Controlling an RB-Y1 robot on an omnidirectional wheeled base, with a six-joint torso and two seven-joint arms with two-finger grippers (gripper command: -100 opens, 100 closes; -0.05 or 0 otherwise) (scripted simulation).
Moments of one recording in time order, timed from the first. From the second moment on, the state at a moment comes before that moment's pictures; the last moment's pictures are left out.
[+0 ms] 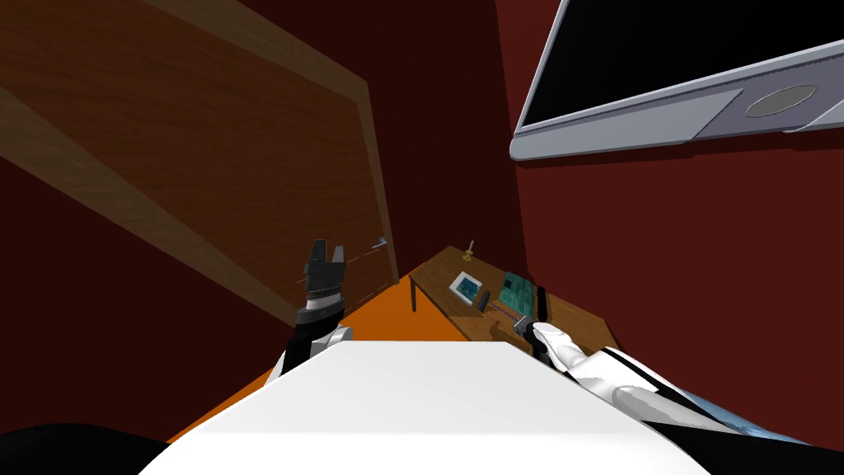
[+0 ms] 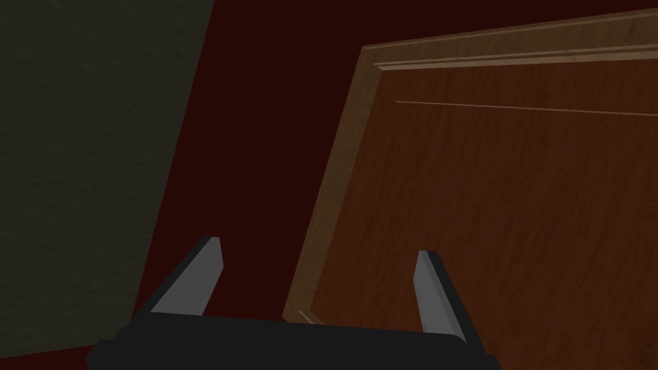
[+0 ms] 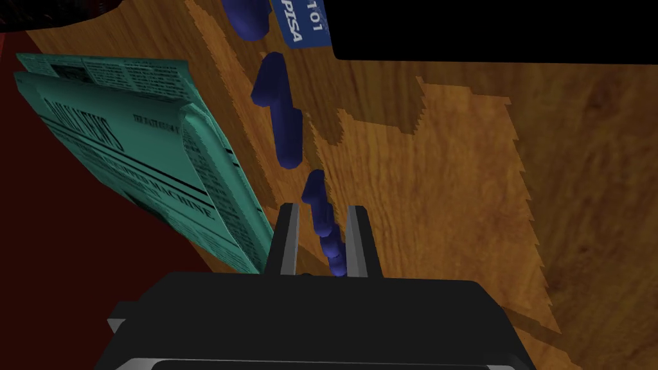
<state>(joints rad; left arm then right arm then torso) 0.55 0.00 0.01 -2.30 0.02 -0.60 -0.17 -0.23 -0.67 0.34 -0.32 1.12 -0.14 0.49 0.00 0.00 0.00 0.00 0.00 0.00</state>
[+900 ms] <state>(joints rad) 0.55 0.00 0.01 -2.30 0.02 -0.60 -0.17 -0.19 -0.71 0.40 -0.34 0.98 -0.15 0.49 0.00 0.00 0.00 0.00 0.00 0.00</state>
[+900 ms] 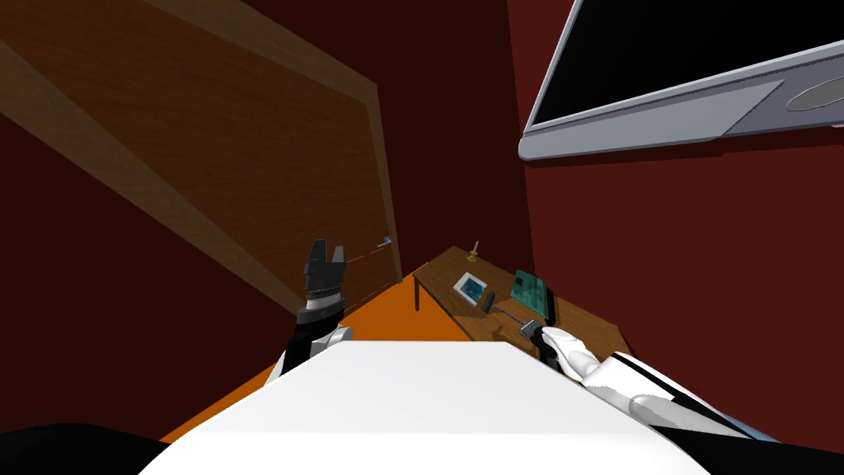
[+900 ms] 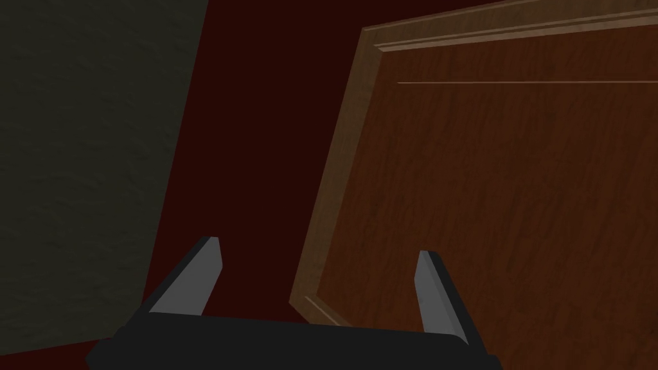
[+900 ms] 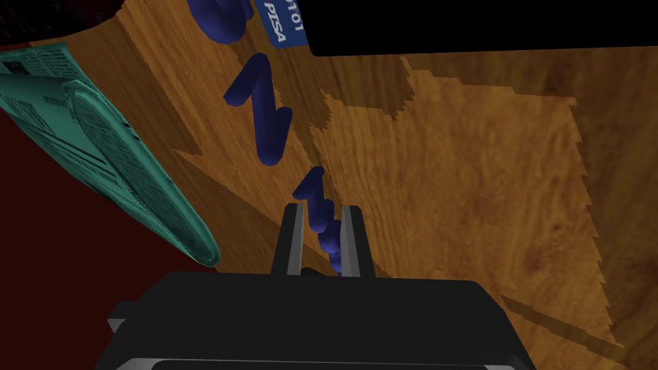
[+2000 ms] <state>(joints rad) 0.55 0.00 0.01 -2.30 0.02 -0.60 -0.17 -0.13 -0.79 0.51 -0.40 0.81 -0.14 0.55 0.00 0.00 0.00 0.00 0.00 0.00</state>
